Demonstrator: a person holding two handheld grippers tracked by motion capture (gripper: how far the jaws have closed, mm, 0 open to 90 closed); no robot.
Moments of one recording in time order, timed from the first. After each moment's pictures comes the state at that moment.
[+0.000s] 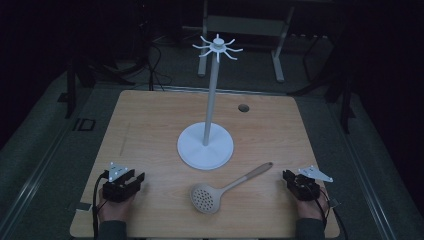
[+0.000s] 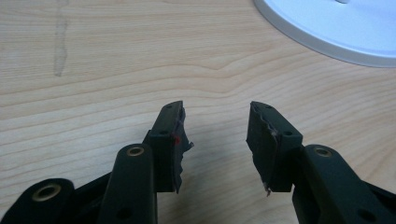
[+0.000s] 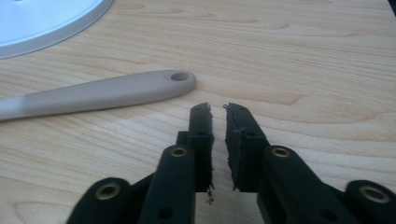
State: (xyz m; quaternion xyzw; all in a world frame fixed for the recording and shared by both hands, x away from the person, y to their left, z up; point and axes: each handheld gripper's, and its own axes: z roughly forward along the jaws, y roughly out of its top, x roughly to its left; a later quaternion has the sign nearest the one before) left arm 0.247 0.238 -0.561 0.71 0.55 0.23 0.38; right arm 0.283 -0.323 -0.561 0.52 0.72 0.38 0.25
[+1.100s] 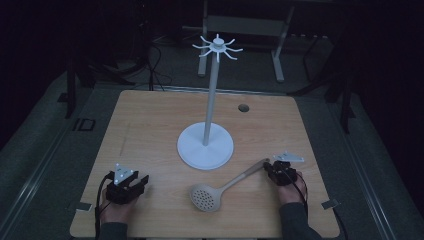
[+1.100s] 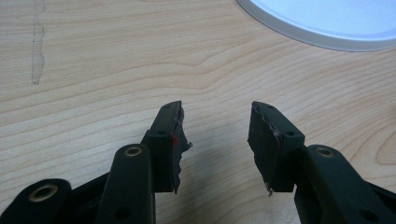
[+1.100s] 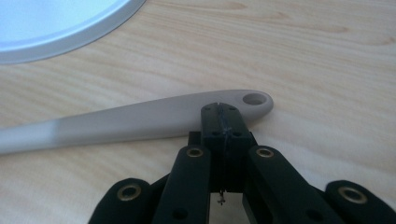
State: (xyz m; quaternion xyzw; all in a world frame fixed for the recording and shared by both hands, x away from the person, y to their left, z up) left arm 0.244 0.227 -0.559 0.73 0.53 0.23 0.37; right arm 0.331 -0.267 -0.562 0.50 0.77 0.34 0.21
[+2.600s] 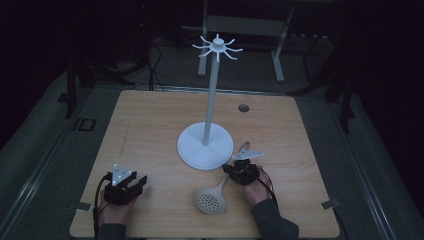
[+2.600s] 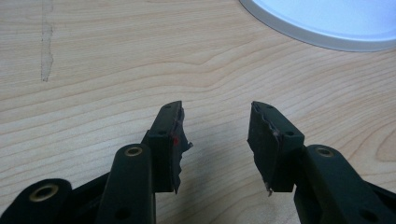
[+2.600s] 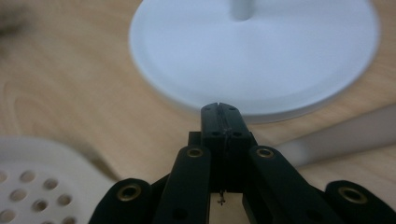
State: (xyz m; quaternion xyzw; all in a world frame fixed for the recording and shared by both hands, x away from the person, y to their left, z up) left arm 0.240 0.230 -0.558 0.73 0.53 0.24 0.37; right arm 0.326 -0.153 -0.546 0.38 0.83 0.39 0.11
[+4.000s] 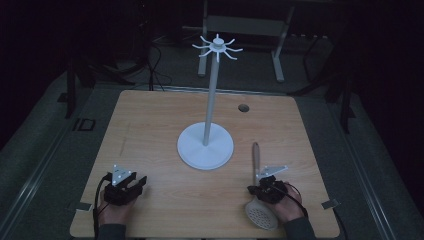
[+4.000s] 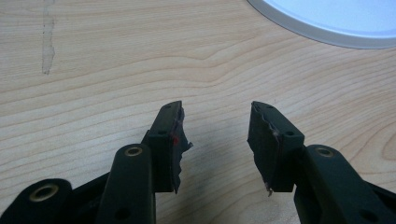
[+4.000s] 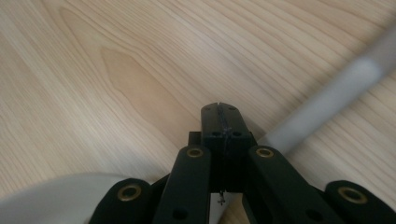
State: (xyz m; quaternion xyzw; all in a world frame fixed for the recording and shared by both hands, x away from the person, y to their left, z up) left arm 0.241 0.231 -0.560 0.72 0.54 0.23 0.36; right arm 0.285 -0.231 -0.550 0.37 0.88 0.30 0.06
